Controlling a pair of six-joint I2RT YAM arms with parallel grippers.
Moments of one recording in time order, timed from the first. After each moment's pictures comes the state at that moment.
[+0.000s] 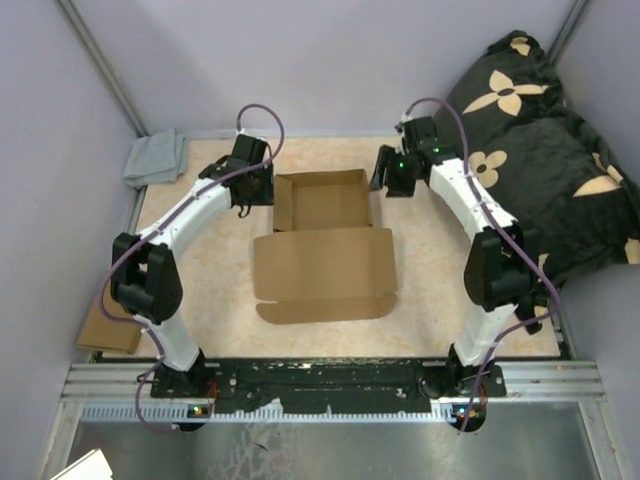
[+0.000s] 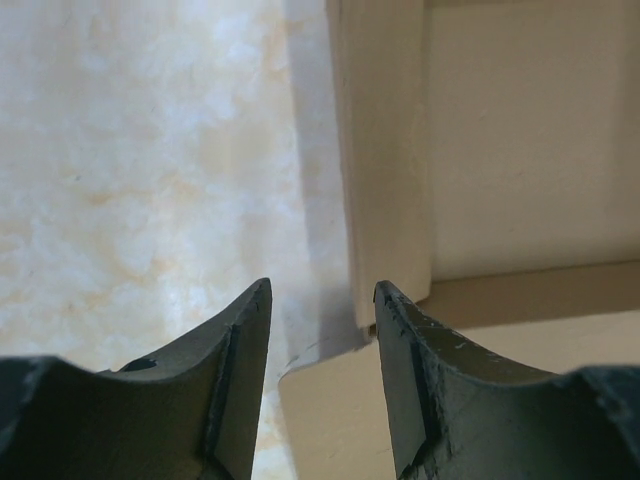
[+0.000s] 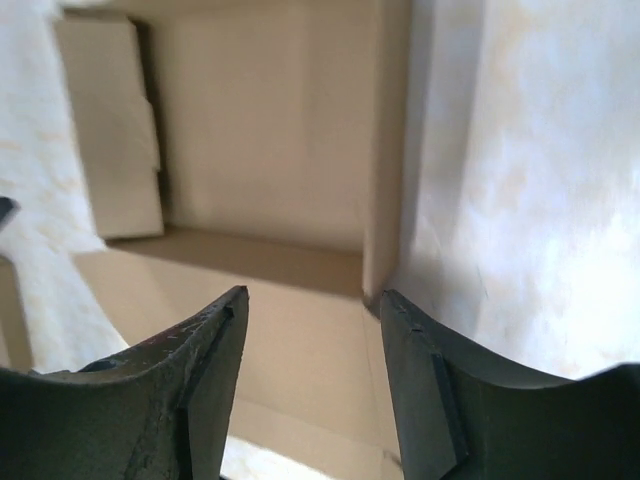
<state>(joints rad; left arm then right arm) -0.41 1.74 1.46 -0.61 -0.24 -0.30 0.27 1.79 1.56 -0.71 -0.22 0.42</state>
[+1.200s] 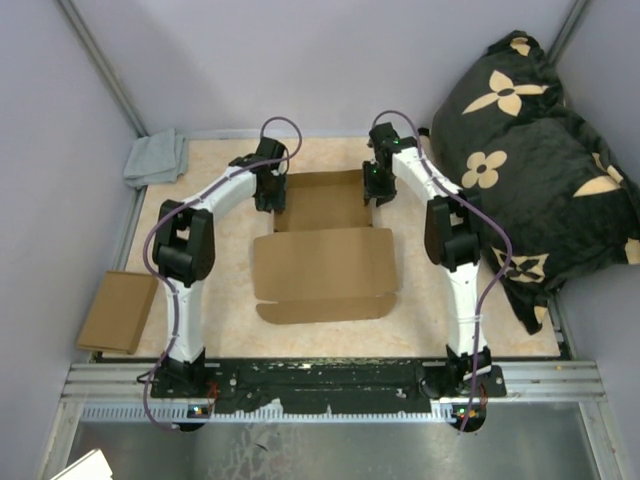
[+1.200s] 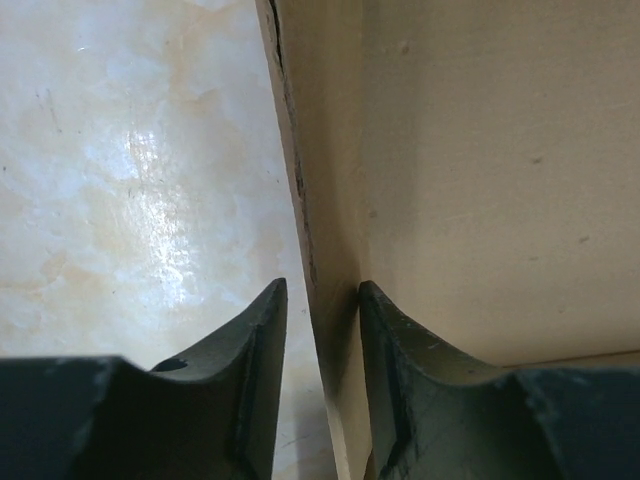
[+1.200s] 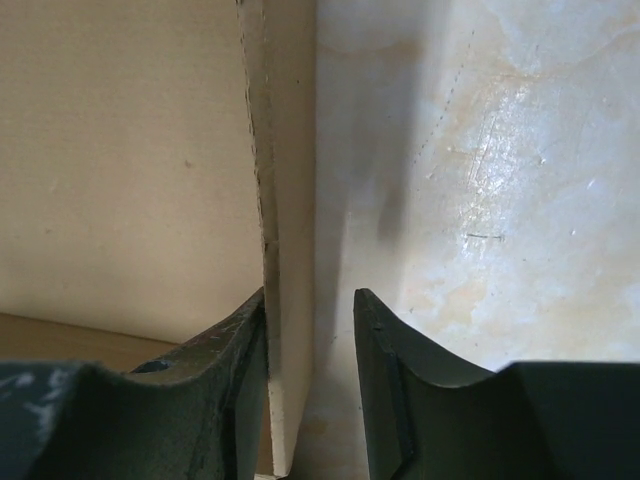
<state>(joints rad) -0.38 2.14 1.74 -0.67 -0.13 -0.28 0.32 2.30 2.03 -0.91 -0.10 0.28</state>
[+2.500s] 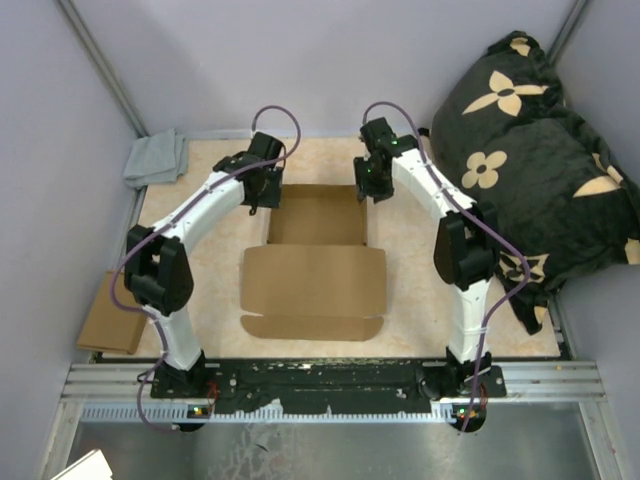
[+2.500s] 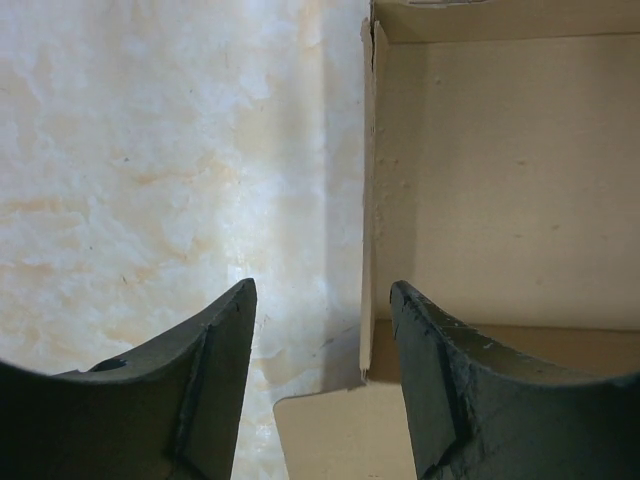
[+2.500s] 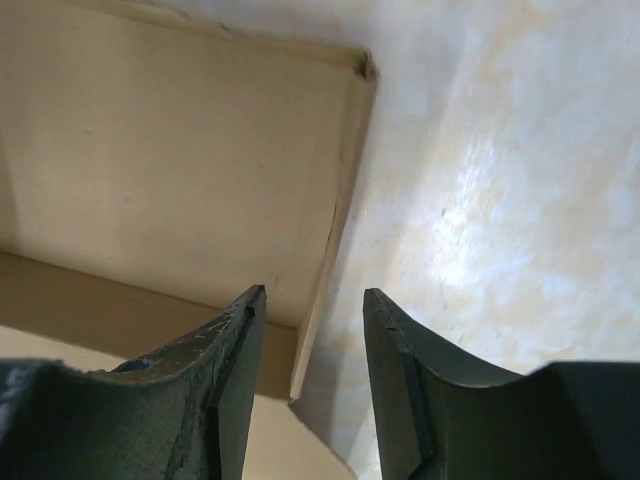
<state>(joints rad) -0.45 1.89 1.65 -0.78 -0.36 -0.26 0.41 2.06 1.89 -0.94 0.00 0.31</state>
